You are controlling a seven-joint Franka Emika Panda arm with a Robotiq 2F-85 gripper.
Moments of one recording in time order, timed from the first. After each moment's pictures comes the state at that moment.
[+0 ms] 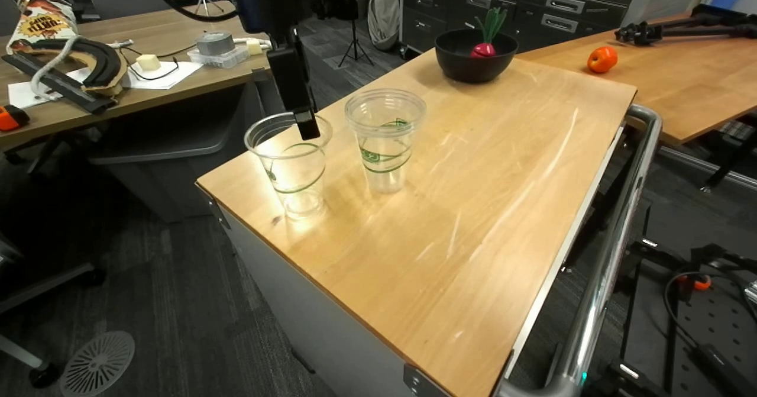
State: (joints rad) arm 0.14 0.60 0.15 -1.37 -0.04 1.79 -0.62
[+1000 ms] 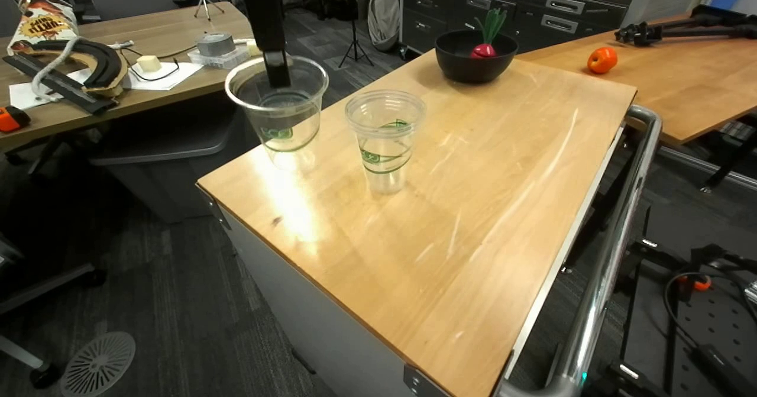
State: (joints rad) arm 0.08 0.50 0.21 -1.35 0.08 1.75 -0.72
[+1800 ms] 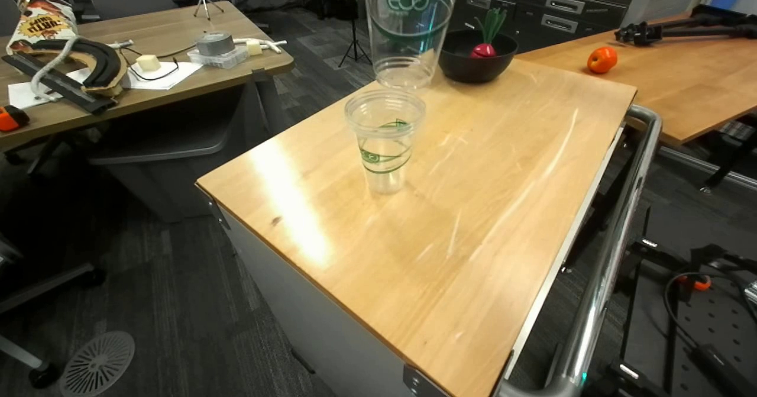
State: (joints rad) arm -0.02 0.15 0.13 -1.61 0.24 1.55 -0.83
